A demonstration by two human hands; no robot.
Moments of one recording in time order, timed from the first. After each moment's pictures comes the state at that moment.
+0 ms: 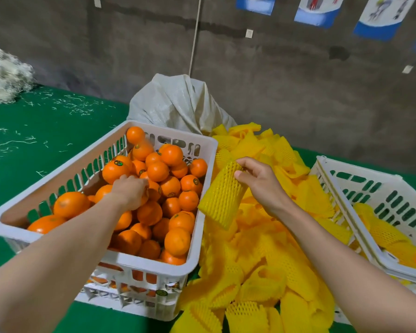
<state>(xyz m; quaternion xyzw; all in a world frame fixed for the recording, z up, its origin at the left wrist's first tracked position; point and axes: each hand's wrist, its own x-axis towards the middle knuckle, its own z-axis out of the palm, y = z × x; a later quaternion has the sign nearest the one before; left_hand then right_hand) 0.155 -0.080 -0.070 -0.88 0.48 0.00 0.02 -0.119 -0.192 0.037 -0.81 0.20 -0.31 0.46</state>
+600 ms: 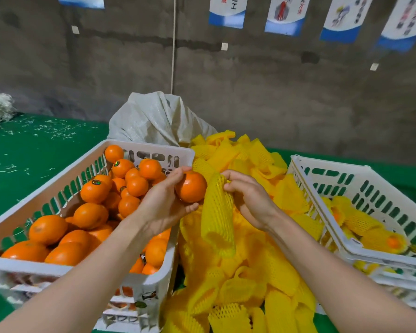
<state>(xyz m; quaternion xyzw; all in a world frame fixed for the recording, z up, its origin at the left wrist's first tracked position) -0.006 -0.102 0.016 -0.38 0.25 0.55 -0.70 -0.160 -0.180 0.047 -0.68 0.17 -0.29 0.65</state>
